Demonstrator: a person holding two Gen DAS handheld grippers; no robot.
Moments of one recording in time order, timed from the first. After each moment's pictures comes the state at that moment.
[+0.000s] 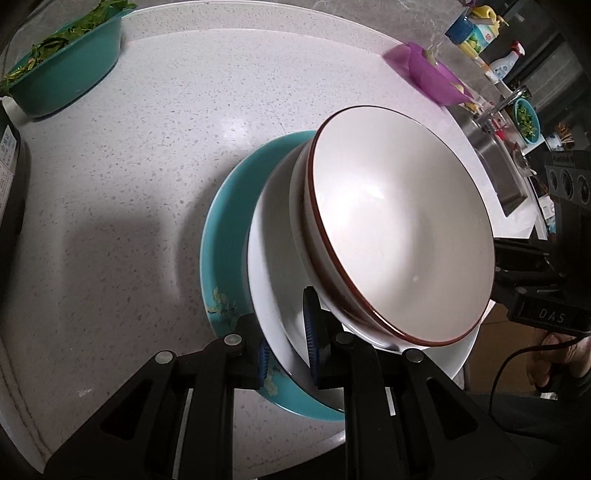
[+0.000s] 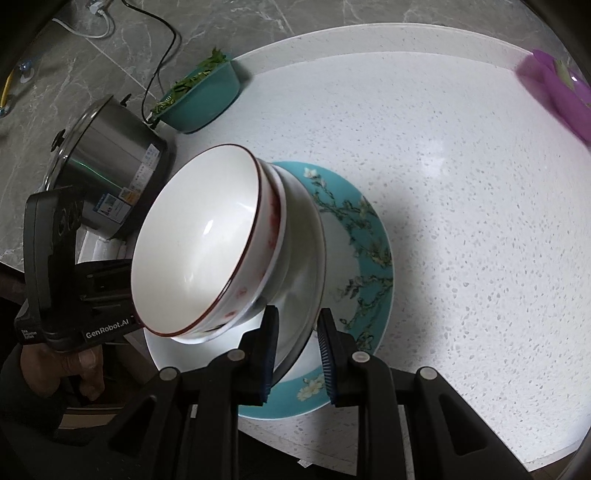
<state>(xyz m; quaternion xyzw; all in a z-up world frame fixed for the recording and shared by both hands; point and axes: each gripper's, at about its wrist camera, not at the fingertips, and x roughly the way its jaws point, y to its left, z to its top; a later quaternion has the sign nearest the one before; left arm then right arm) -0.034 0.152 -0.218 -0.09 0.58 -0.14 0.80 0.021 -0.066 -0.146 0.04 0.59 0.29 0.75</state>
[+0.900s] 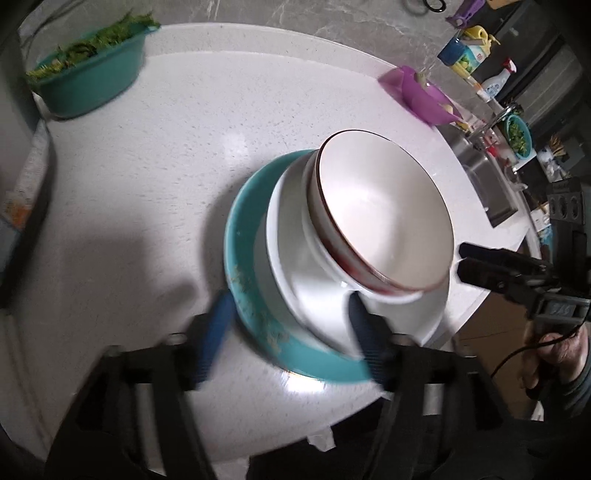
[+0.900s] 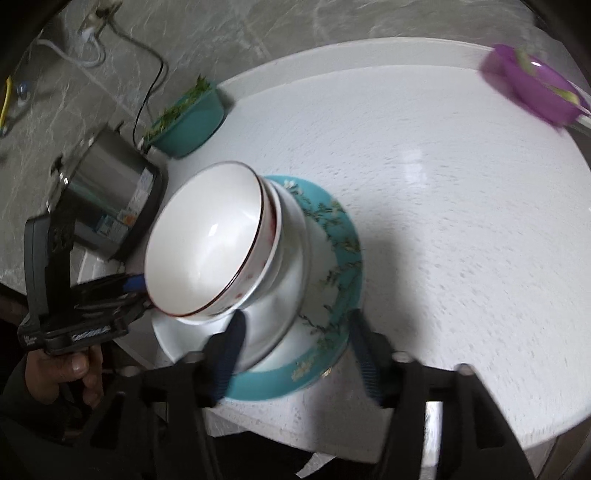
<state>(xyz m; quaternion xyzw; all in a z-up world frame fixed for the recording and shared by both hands) -0.075 0.173 -0.180 -0.11 0.54 -0.14 0.82 -0.013 -0.100 -0.120 0.09 0.55 0.24 0.79</state>
